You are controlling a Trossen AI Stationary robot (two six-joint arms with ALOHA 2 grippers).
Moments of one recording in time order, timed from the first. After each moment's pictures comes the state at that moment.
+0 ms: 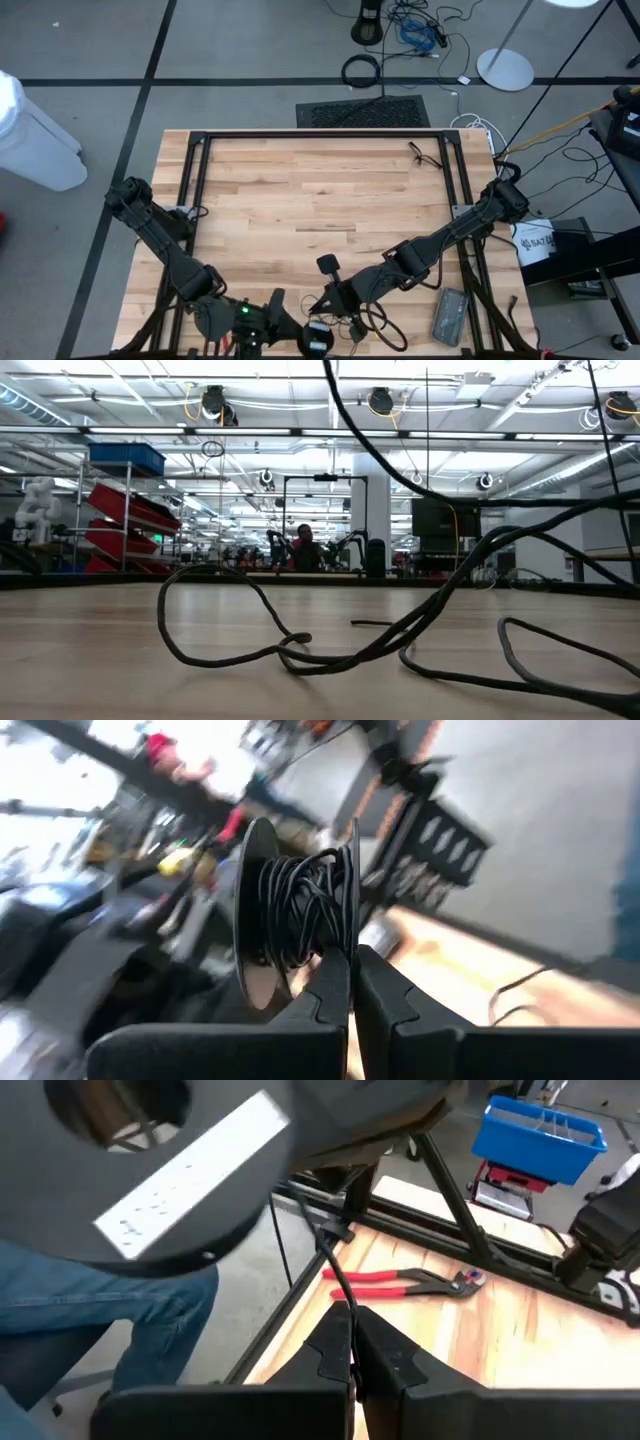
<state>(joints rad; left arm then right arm) -0.79 1.62 1.35 0.06 -0.47 0.91 0.52 1.76 1.52 -0.14 0.12 -0.03</state>
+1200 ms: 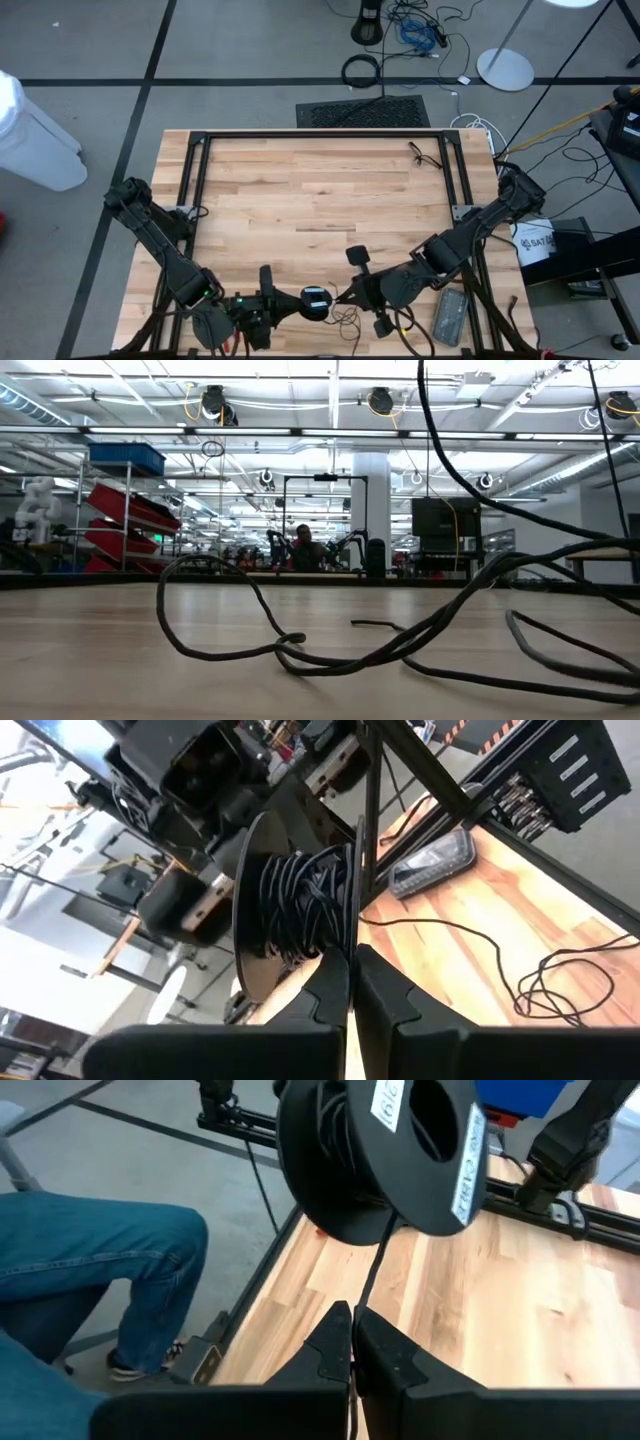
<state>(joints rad) -0.83 1.61 1.35 -0.03 -0.88 0.59 0.61 1.61 1.52 -0.46 0.26 0.10</state>
